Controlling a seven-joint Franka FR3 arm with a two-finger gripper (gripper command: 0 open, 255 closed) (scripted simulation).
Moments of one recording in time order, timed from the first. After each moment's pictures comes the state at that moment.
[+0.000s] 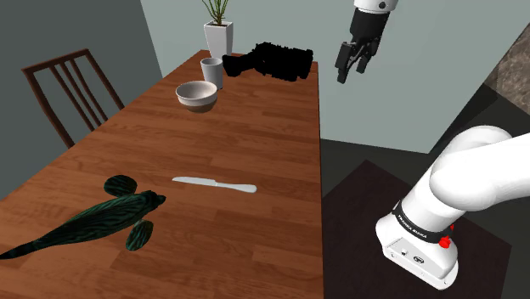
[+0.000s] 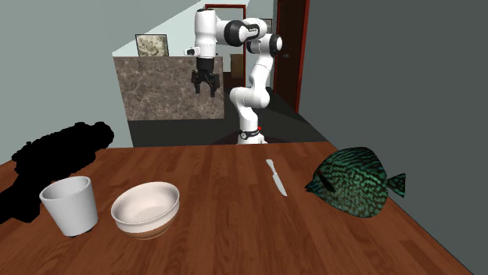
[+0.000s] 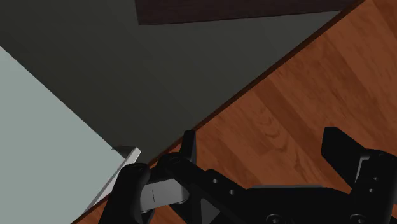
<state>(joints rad) -0.01 -0.75 -0.01 -2.42 -0.08 1.72 0.01</state>
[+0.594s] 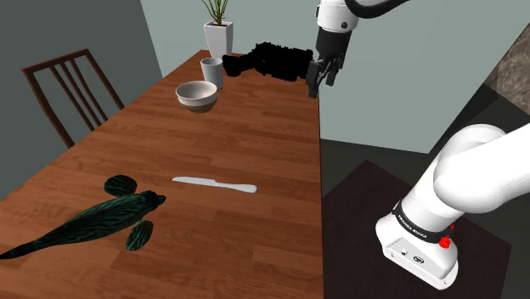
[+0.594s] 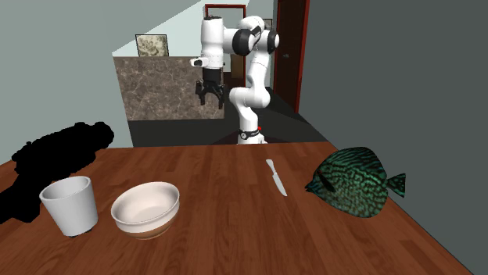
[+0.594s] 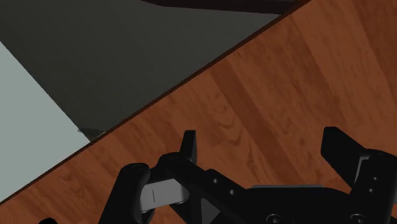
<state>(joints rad) 0.07 -0.60 0.08 -2.42 -0.02 1.84 0.03</state>
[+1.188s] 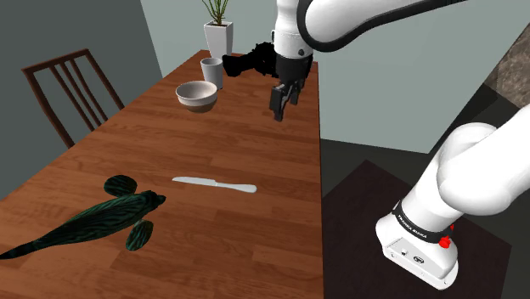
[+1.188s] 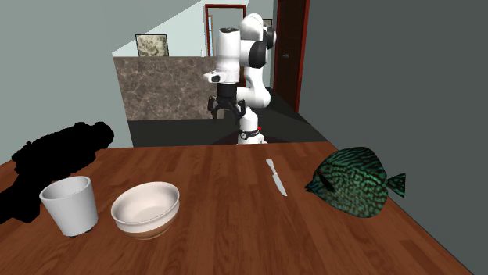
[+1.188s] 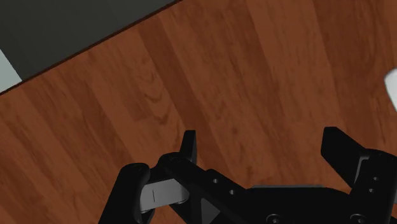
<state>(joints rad) 0.17 -0.40 0.20 -2.36 0.01 1.98 0.05</state>
